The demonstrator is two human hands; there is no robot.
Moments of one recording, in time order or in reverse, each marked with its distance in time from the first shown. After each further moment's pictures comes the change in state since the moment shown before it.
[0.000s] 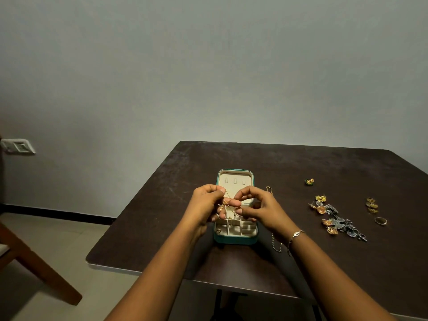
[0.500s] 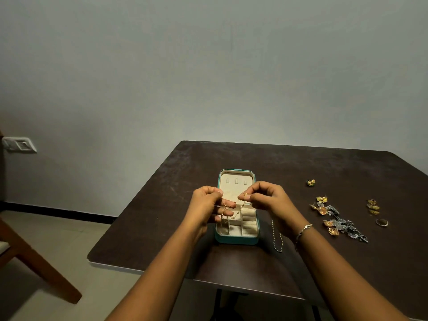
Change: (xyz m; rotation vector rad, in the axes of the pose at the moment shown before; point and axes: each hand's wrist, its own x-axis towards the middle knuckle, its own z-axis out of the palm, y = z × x) left_hand 0.004 -0.004 -0.002 0.007 0.050 -0.047; right_hand 0.004 -0.009 -0.009 0.202 0.106 0.012
